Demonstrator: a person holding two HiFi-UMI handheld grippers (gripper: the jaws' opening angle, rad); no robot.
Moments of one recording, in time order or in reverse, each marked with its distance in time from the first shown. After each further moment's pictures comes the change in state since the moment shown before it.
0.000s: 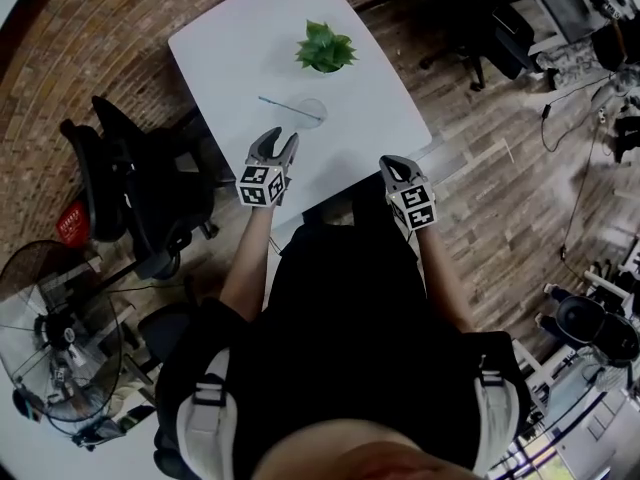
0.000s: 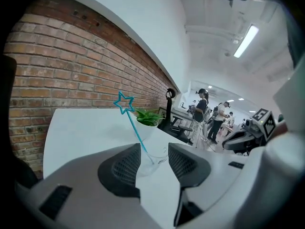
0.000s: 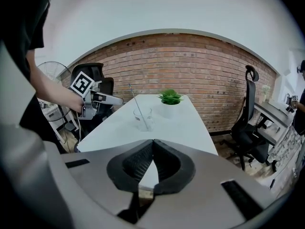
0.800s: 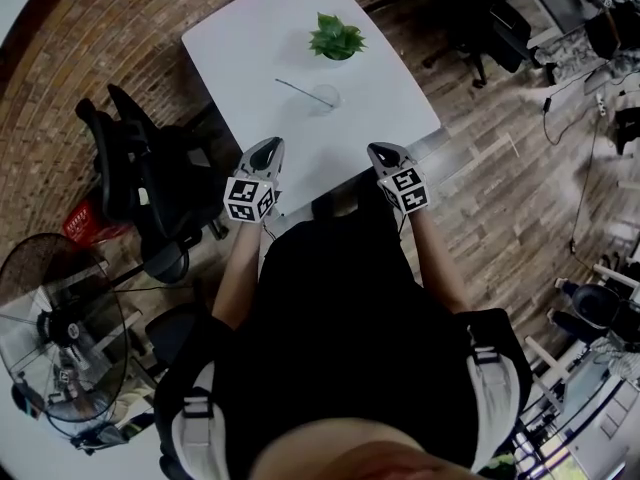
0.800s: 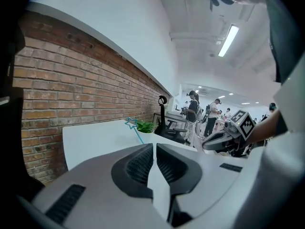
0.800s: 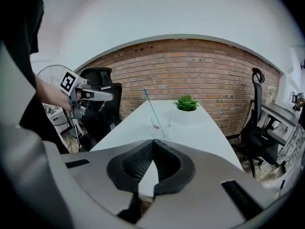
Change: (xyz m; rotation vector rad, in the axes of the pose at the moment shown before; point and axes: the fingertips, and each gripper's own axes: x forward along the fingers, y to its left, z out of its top) left arm -0.110 -0.003 0.012 0.133 -0.068 -0.036; right arm 0.016 0.072 0.017 -0.008 -0.074 0.060
